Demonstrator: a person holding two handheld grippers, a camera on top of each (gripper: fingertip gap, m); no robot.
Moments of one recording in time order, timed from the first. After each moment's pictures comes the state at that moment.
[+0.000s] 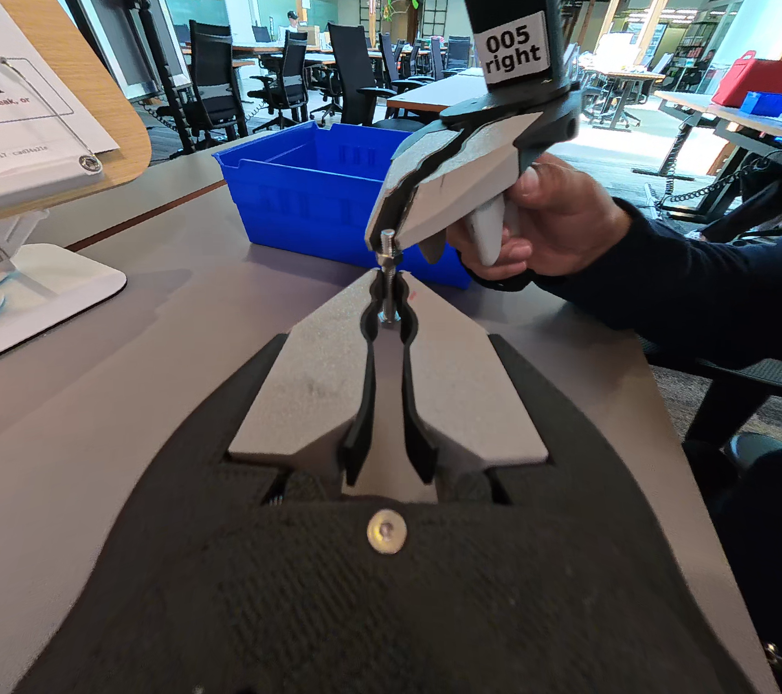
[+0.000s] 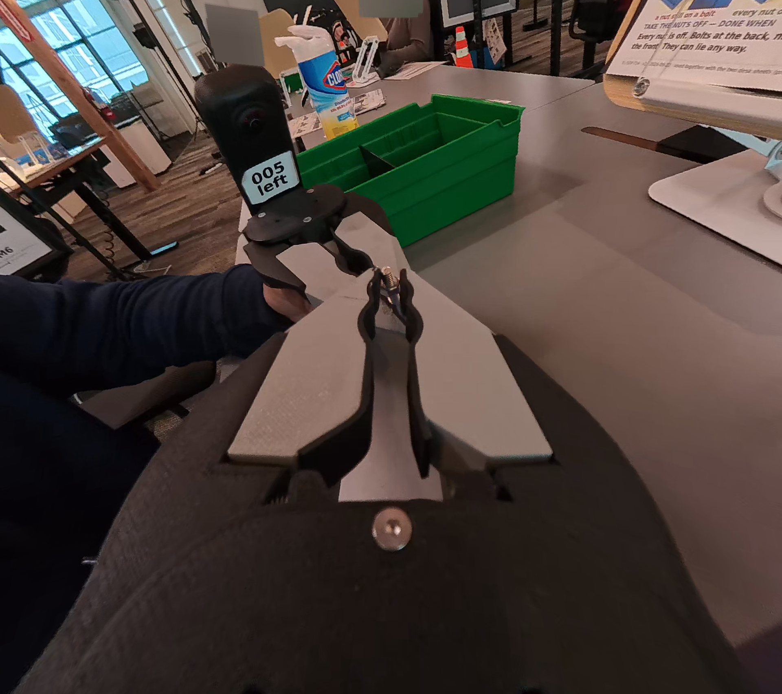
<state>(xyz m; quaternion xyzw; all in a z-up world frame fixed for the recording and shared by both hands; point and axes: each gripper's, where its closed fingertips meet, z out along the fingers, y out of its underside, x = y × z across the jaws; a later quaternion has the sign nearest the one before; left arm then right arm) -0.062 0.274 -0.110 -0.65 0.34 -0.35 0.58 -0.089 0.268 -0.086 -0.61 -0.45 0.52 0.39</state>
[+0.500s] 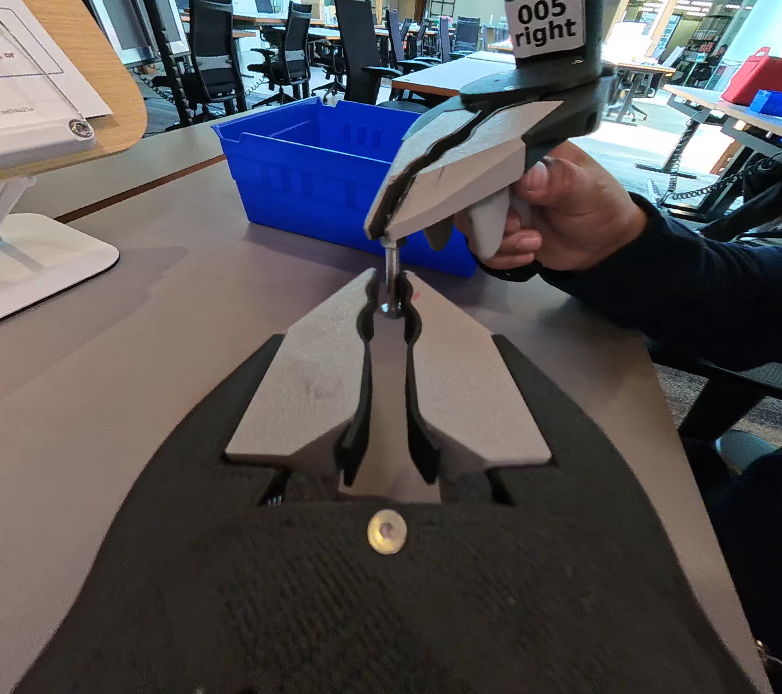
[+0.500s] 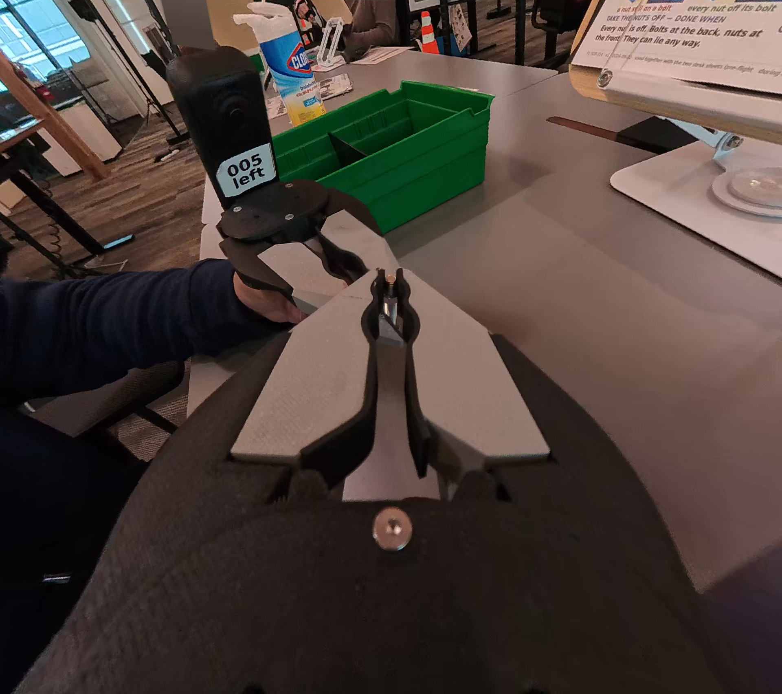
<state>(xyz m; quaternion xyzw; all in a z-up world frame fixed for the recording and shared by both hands) -0.062 0.279 -0.121 -0.67 0.34 -0.35 0.56 -0.087 0.277 -0.093 -0.64 -0.45 0.48 0.41</state>
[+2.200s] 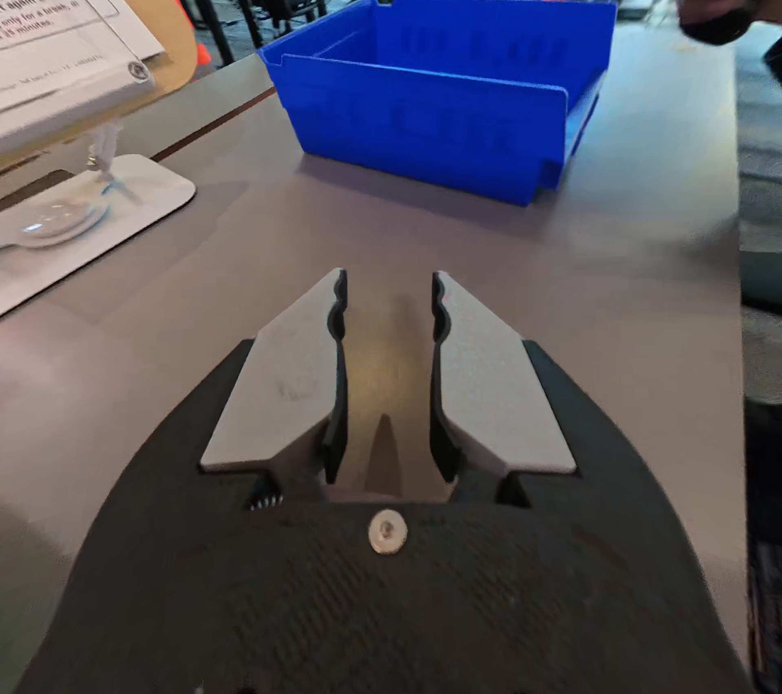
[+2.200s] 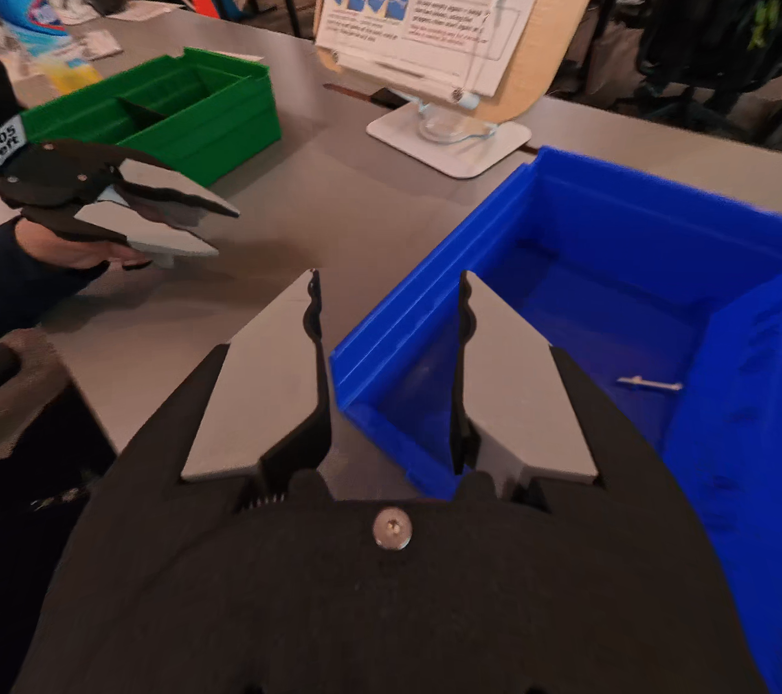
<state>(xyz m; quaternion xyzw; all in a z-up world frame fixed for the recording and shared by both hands) -0.077 0.263 -0.143 -0.74 0.34 -0.19 0.54 0.103 0.316 -0.068 -0.74 -0.36 0.29 0.49</state>
